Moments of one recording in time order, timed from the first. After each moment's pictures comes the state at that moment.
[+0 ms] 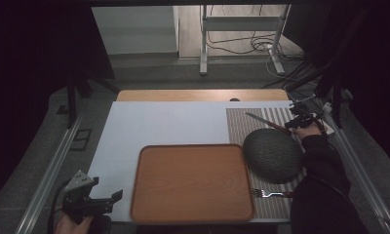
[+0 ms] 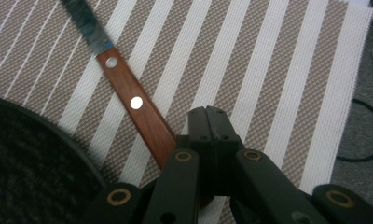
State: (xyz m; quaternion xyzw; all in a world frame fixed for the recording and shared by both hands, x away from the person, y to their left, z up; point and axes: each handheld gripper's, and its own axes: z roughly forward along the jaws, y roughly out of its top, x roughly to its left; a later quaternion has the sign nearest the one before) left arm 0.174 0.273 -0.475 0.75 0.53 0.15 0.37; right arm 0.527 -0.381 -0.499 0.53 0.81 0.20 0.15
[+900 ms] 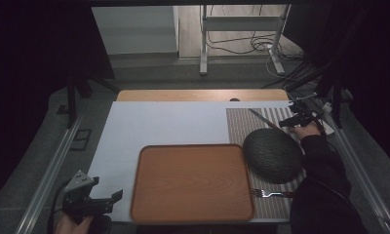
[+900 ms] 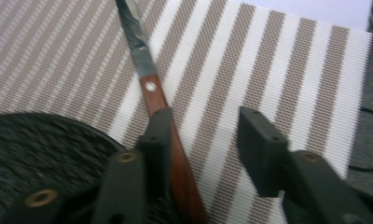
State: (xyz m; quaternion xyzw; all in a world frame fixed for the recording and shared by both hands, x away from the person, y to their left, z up) left arm 0.174 0.272 -0.474 0.75 0.52 0.16 0.37; right arm 0.517 -0.368 -0.483 0.54 0.80 0.24 0.15
